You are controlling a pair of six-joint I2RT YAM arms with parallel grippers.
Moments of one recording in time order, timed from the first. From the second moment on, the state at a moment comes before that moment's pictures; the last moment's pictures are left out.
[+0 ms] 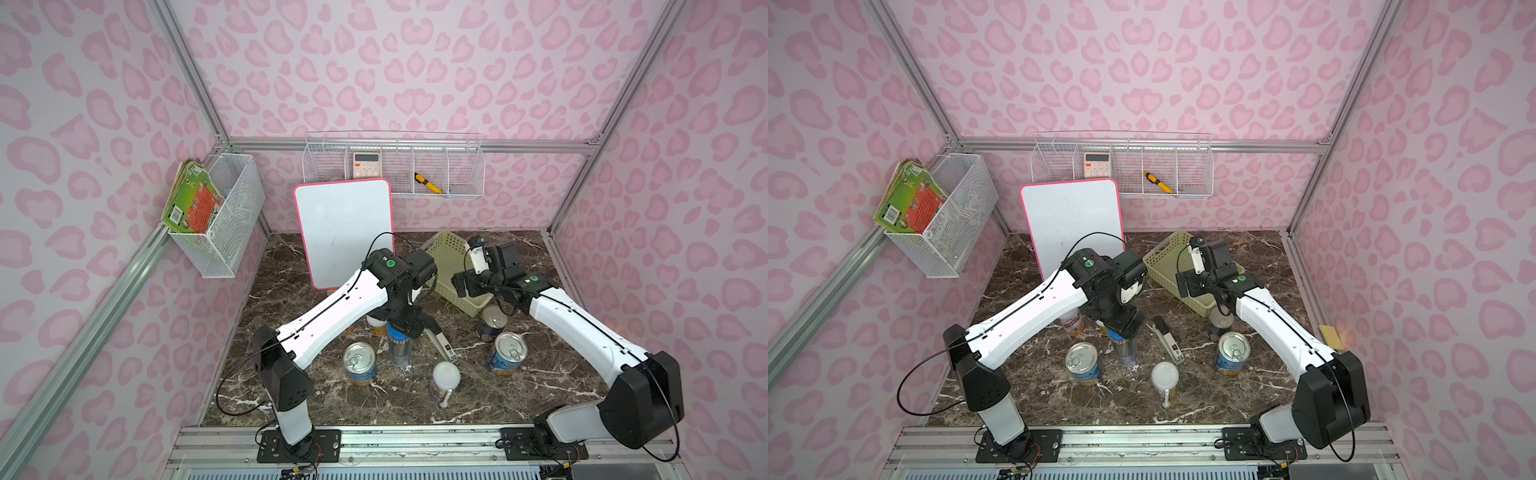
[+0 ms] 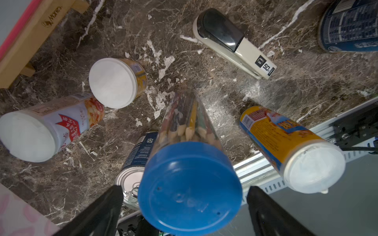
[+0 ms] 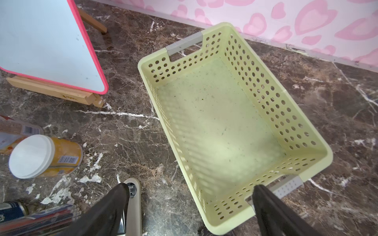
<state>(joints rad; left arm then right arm) -0.83 1.78 1.85 -1.53 -0.02 -0.30 0.46 1.44 1.17 -0.49 0.01 0.05</state>
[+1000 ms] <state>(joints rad) -0.76 1.78 1.81 -1.54 0.01 -0.30 0.67 1.87 1.19 -0.59 -0.16 0.02</state>
